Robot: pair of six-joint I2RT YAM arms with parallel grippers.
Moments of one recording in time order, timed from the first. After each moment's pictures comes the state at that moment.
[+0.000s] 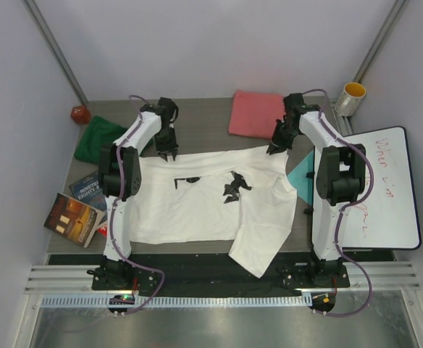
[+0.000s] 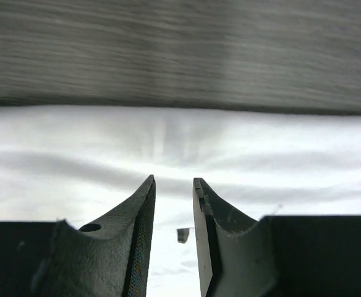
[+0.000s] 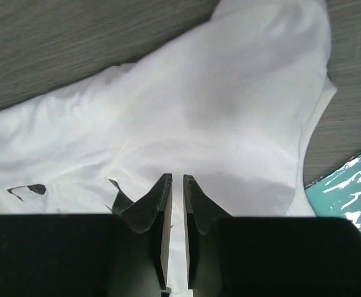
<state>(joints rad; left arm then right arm) -0.24 2.28 1.99 -1.06 -0.03 -0.42 0.11 2.07 1.75 -0.86 -0.21 0.50</state>
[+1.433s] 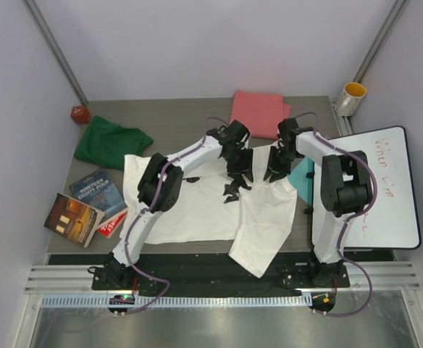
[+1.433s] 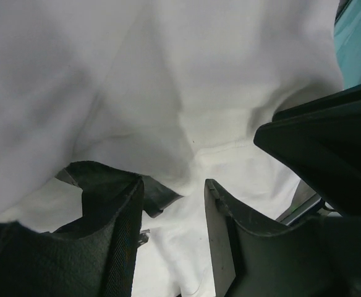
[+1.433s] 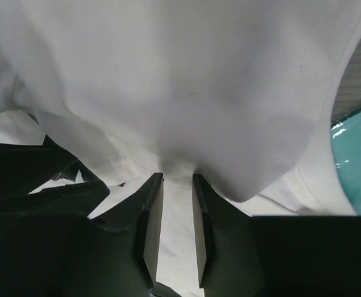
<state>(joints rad) -0.72 2.42 2.07 -0.77 0.38 -0.59 0.17 1.91 1.34 -0.78 -0.24 0.42</state>
